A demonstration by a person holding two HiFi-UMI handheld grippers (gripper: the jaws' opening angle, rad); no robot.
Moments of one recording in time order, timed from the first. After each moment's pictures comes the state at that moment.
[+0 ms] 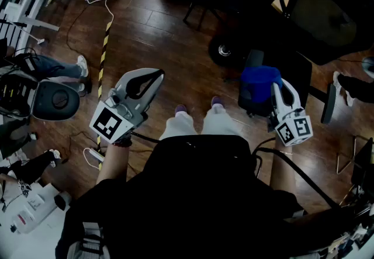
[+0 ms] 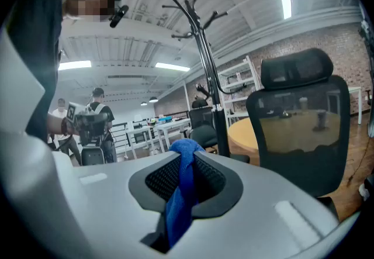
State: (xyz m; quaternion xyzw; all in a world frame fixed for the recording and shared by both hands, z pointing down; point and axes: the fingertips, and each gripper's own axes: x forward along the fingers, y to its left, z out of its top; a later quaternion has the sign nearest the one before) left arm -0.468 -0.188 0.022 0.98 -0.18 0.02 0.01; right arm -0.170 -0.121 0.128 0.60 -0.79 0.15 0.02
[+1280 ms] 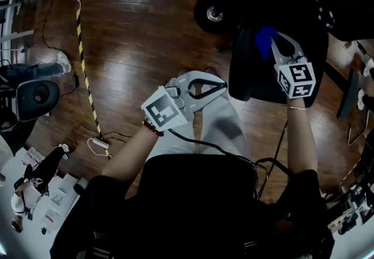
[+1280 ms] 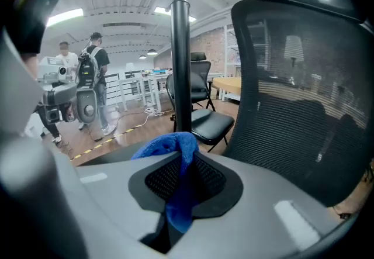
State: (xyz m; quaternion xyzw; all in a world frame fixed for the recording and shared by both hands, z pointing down) left arm -0.211 -0.146 0.272 0.98 0.07 0.12 0.15; right arm -0.032 -0.241 0.373 0.56 -0.77 0.20 0.24
